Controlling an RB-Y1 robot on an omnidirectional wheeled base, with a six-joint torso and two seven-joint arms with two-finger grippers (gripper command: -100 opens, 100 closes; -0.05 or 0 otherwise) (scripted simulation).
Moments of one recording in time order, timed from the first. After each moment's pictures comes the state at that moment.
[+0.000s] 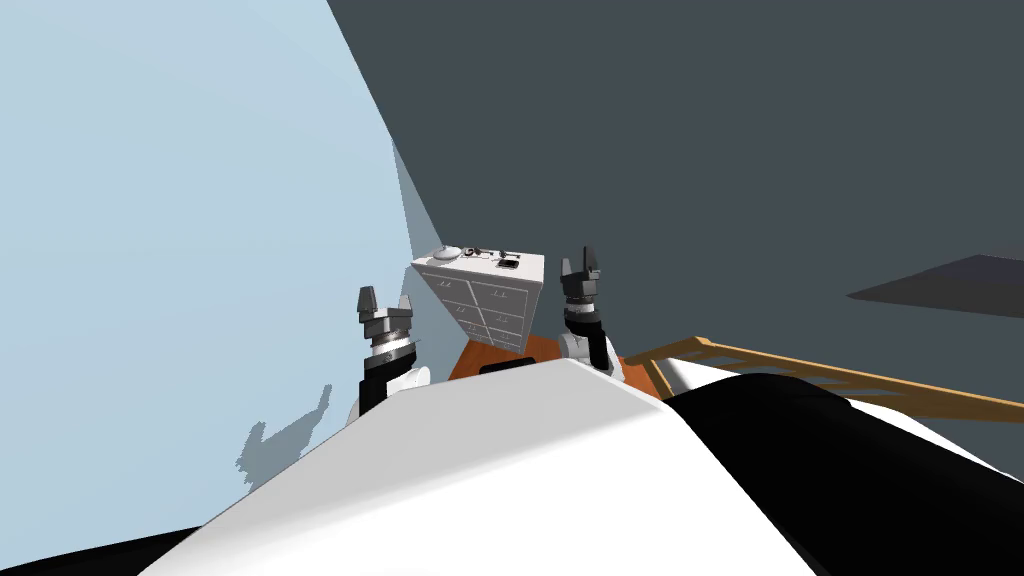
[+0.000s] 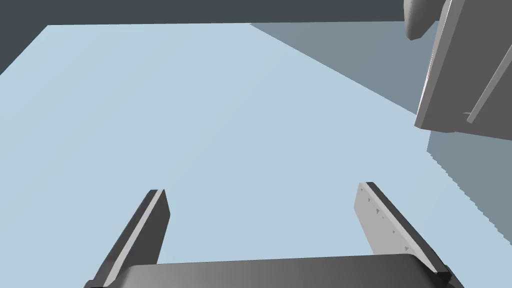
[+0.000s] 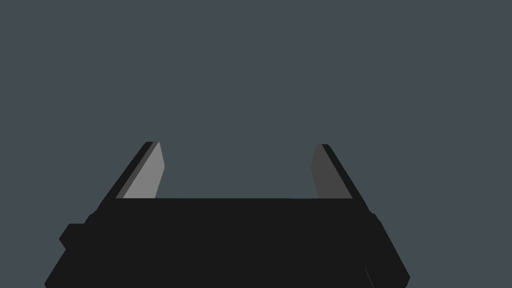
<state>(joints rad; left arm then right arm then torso) 0.55 0.00 0.07 -2.26 0.02 -0.40 0.04 0.46 -0.03 0.04 -2.38 0.05 -0.44 -0.07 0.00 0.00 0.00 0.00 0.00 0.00</state>
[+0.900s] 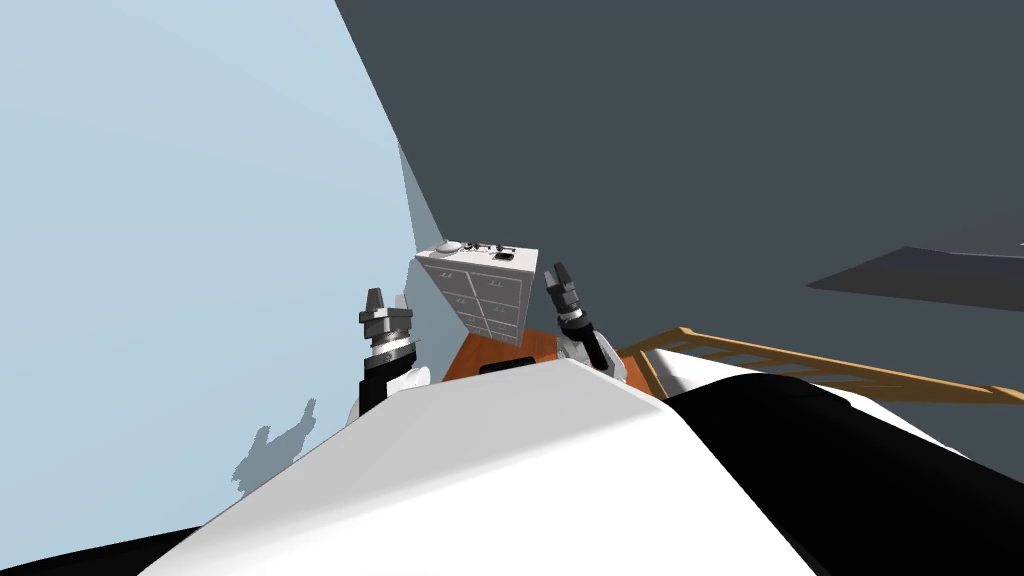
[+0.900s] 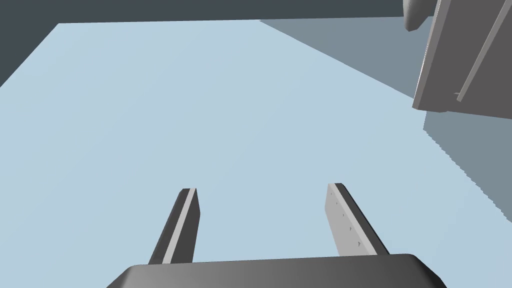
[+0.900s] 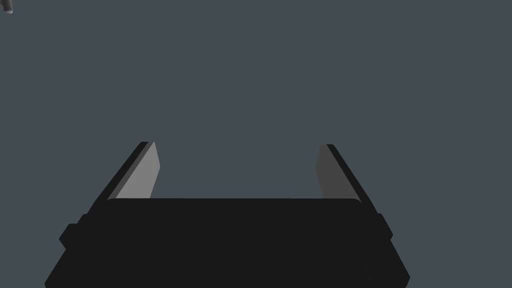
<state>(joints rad) 0.55 0.00 0.07 -2.26 0.02 -0.40 0.04 0.47 -0.28 0.13 -2.28 0.08 -0.50 -0.05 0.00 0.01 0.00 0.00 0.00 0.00</state>
